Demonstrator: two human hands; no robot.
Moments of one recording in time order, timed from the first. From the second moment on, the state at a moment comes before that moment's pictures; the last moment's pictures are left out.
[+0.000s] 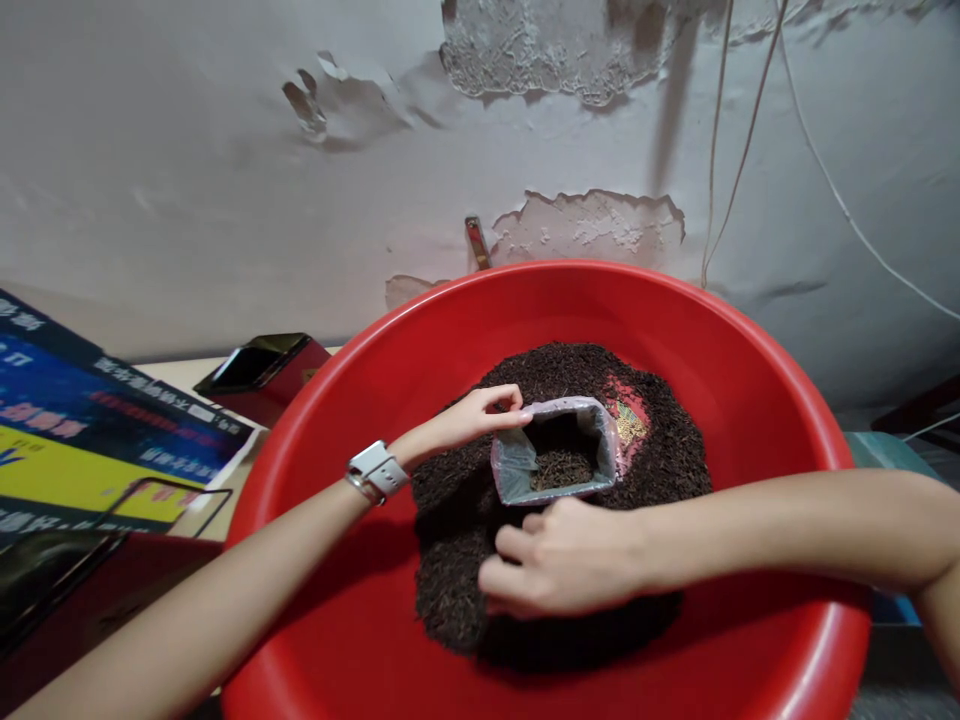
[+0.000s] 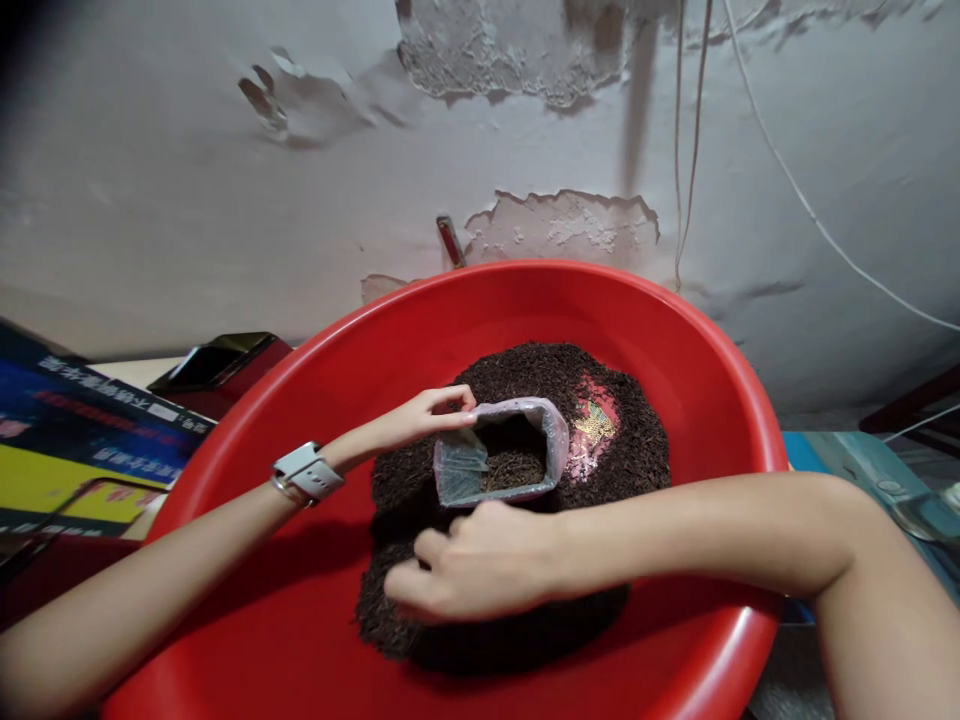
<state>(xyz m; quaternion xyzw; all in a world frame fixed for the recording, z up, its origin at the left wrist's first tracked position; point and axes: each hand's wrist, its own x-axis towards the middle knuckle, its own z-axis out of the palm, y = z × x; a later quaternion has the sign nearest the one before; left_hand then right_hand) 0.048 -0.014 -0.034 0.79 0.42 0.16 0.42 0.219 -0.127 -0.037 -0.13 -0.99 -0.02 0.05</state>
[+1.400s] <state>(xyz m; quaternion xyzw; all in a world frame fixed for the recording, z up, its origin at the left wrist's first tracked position) 0.048 -0.015 -0.033 0.80 0.42 0.15 0.41 0.227 -0.136 -0.109 -0.20 -0.92 0.27 -0.22</state>
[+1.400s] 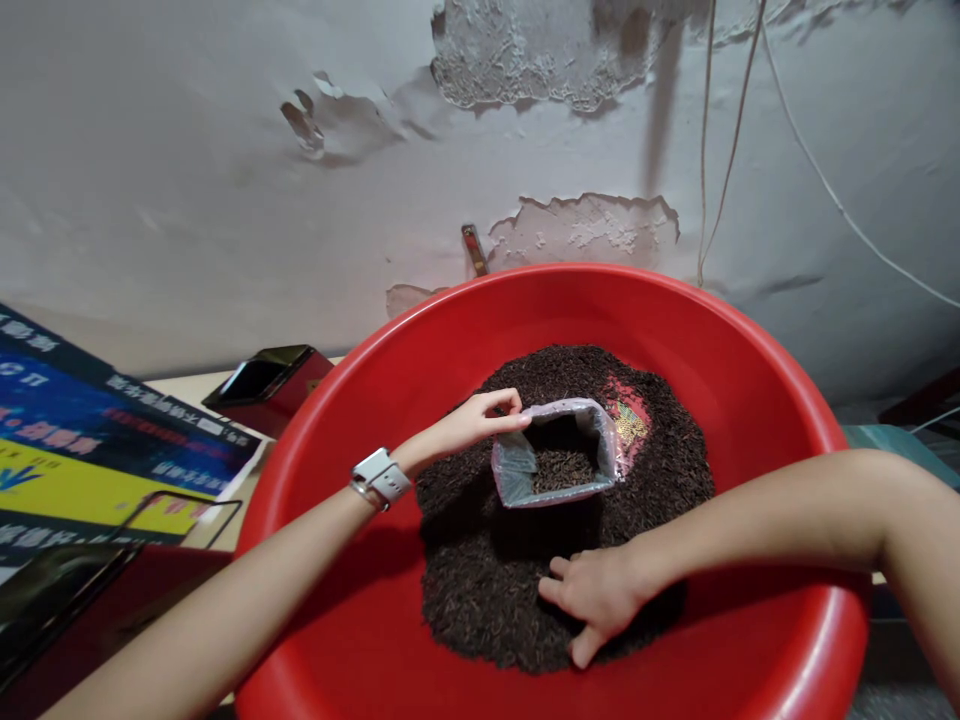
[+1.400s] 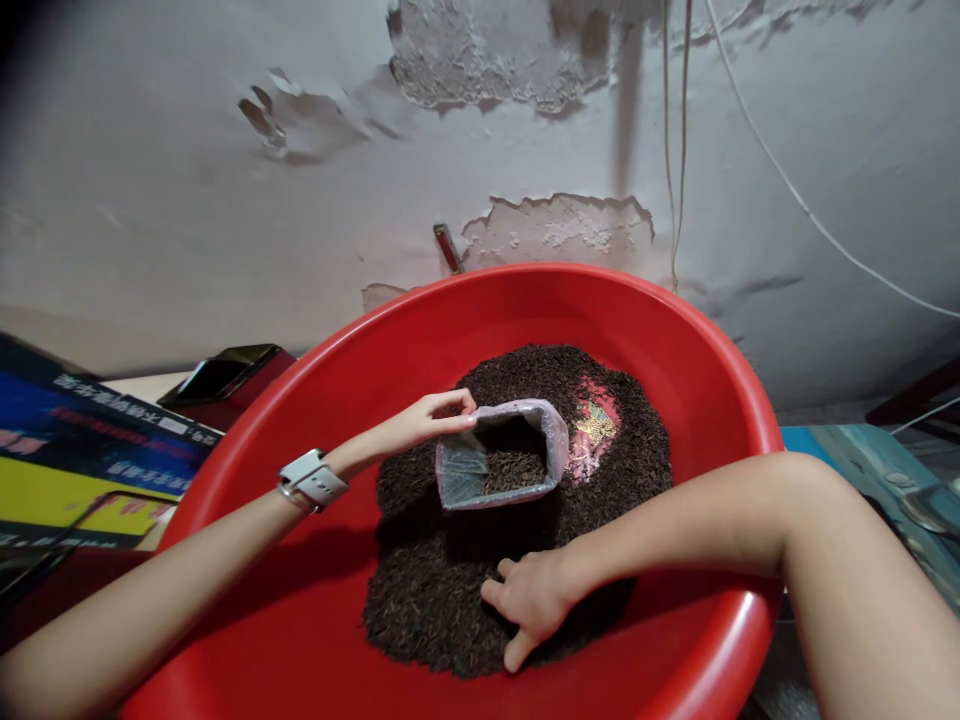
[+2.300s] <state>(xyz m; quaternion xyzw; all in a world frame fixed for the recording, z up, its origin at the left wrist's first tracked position) 0.046 -0.014 -0.035 0.80 0.41 0.15 0.40 0.218 -0.146 -0.067 -0.15 -0.98 0.13 -0.05</state>
